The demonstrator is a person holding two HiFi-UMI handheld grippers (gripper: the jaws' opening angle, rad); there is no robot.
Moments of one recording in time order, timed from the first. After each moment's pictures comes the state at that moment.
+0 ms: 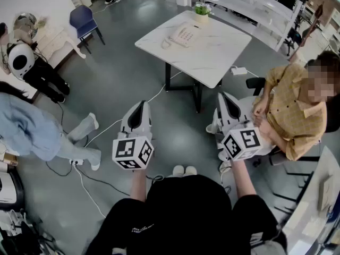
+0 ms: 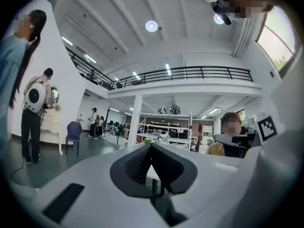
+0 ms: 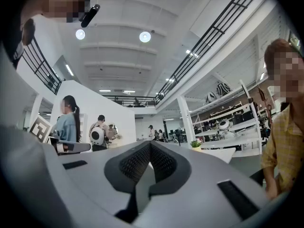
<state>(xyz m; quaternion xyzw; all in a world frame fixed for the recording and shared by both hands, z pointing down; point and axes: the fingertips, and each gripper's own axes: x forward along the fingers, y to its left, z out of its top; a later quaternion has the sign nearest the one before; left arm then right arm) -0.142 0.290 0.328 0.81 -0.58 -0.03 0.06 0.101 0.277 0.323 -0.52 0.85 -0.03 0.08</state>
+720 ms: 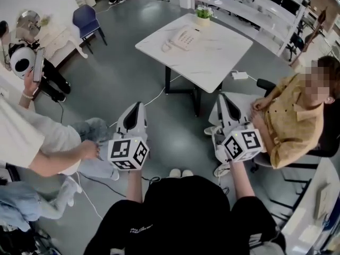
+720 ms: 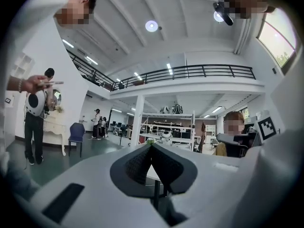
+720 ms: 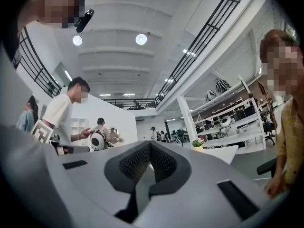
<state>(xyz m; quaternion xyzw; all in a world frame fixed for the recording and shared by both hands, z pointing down) -0.136 0.277 0.321 0.81 -0.59 -0.03 0.05 0.125 0.259 0.318 -0.51 0.85 -0.05 0.11</state>
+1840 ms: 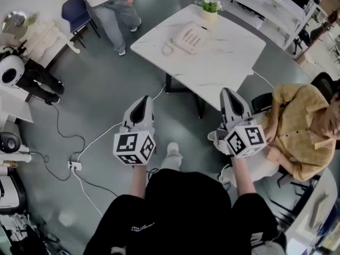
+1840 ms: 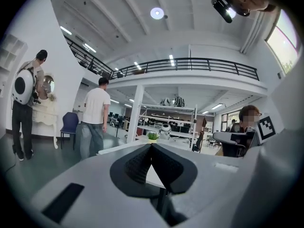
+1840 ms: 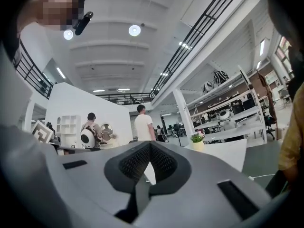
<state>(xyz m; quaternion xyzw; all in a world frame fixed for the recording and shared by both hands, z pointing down) -0.145 0.080 0.369 0.82 -0.57 0.00 0.10 0.097 0.071 0.357 -0.53 0.84 -0.08 0.09</state>
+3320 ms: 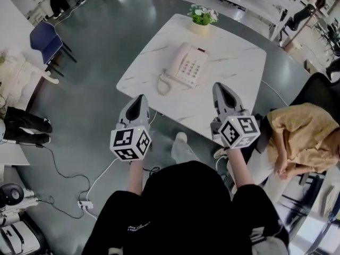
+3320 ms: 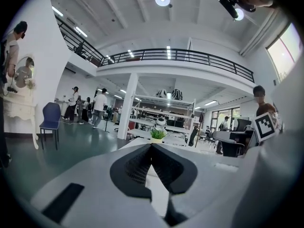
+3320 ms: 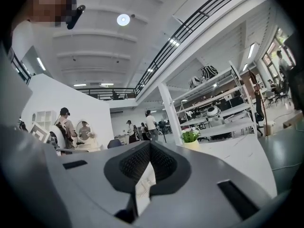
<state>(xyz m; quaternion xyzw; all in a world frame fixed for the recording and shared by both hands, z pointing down) -0.179 -0.217 0.413 0.86 -0.50 0.03 0.13 0.065 -0.191 0.397 -0.61 0.78 -0.11 0.07</state>
